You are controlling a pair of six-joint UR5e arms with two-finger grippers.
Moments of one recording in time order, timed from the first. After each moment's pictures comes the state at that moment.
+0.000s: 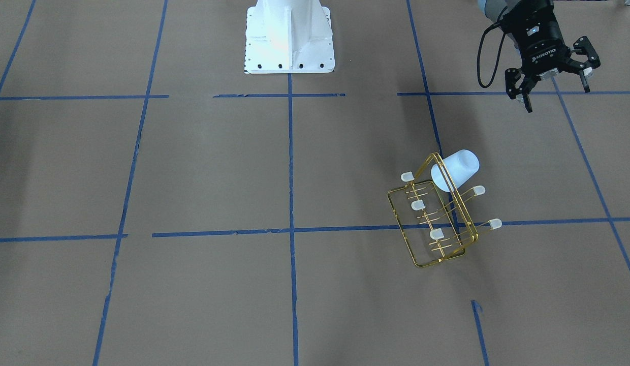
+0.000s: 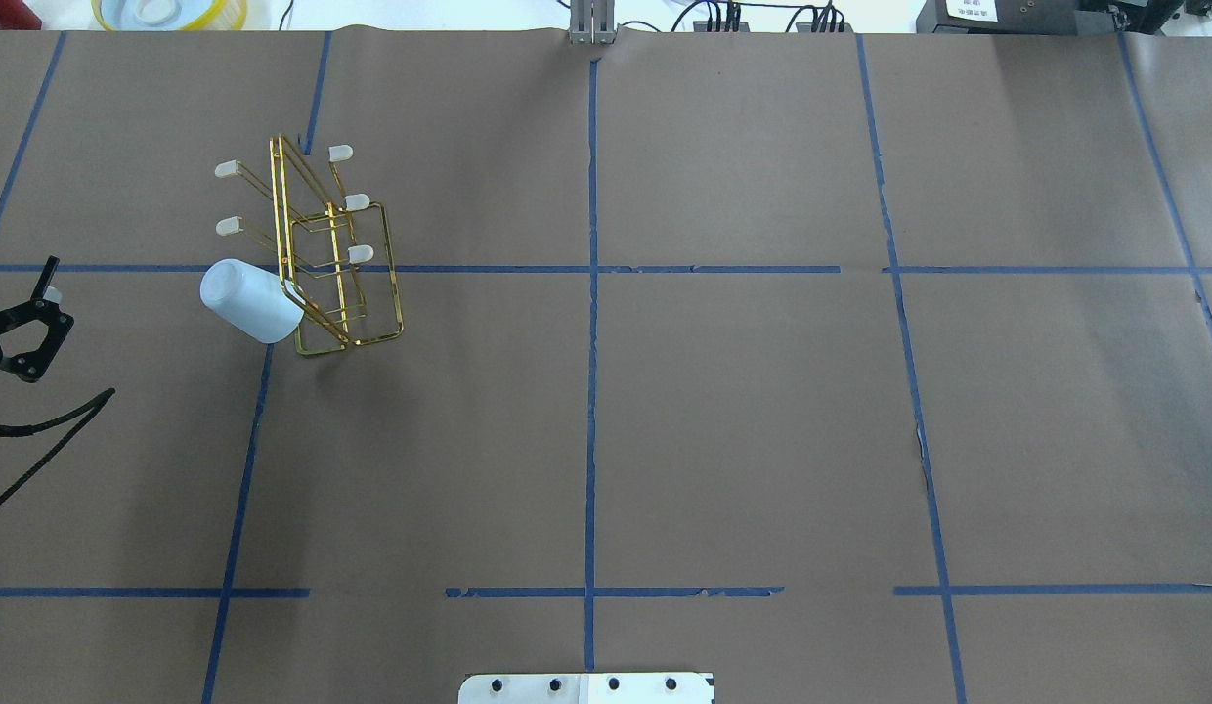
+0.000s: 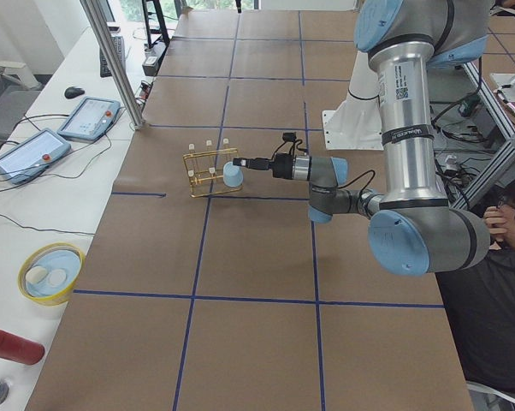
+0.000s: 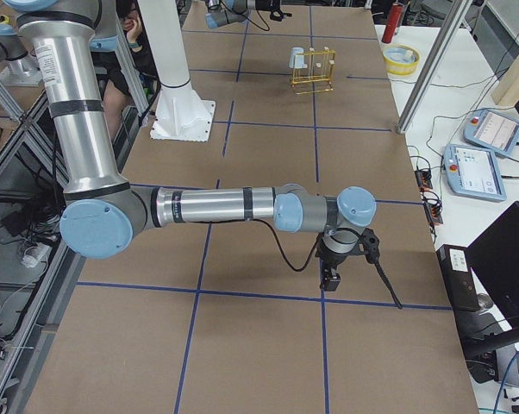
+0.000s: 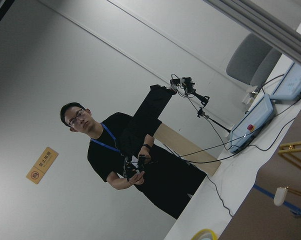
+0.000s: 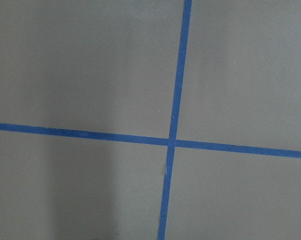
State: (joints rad) left arm -0.35 -1.33 -1.84 -3.33 -0.47 0.09; right arm 1.49 -1.38 1.46 -1.67 2.30 -0.04
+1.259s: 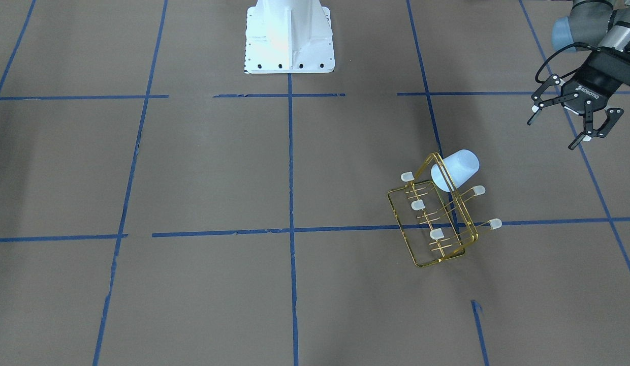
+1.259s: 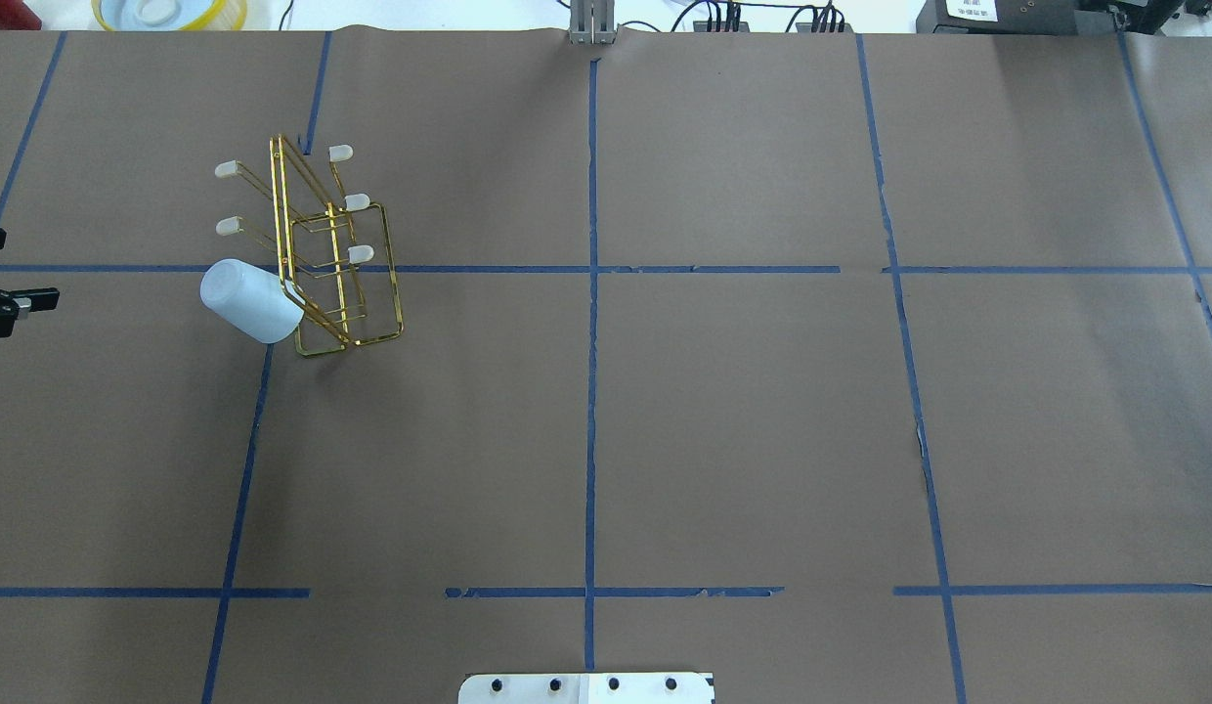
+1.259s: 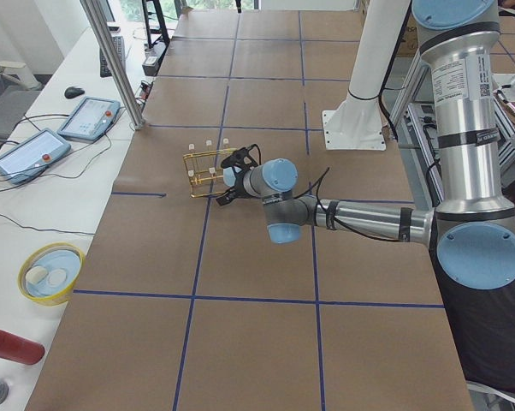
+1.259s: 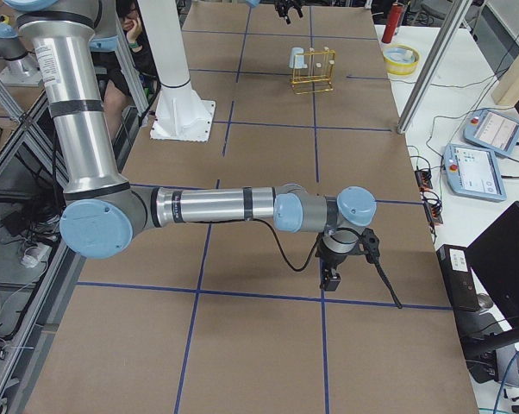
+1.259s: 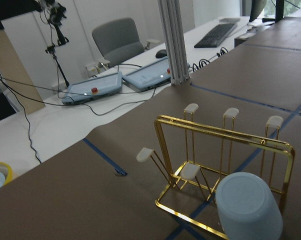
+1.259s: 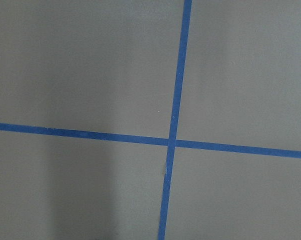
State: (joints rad) left arm -1.13 -1.41 -1.77 -2.77 -2.18 -0.38; right arm 1.49 -1.38 1.46 -1.67 2.30 -0.04
